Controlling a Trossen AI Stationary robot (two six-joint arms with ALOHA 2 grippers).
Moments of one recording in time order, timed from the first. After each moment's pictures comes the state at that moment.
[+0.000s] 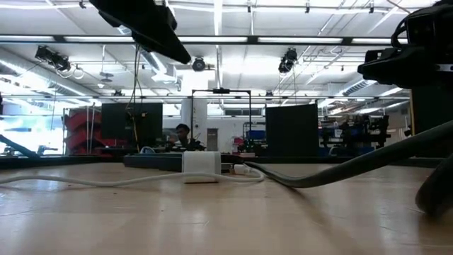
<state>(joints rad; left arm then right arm) -0.44 1.50 1.03 -0.31 -0.35 -0.24 -0.08 0.27 0.01 0.18 -0.21 -0.42</state>
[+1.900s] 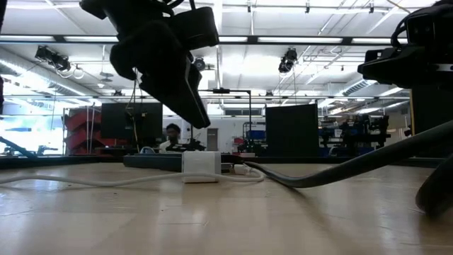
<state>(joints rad) -0.27 1.68 1.06 -0.33 -0.26 -0.14 -0.08 0.27 0.01 0.19 -0.21 -0.42</state>
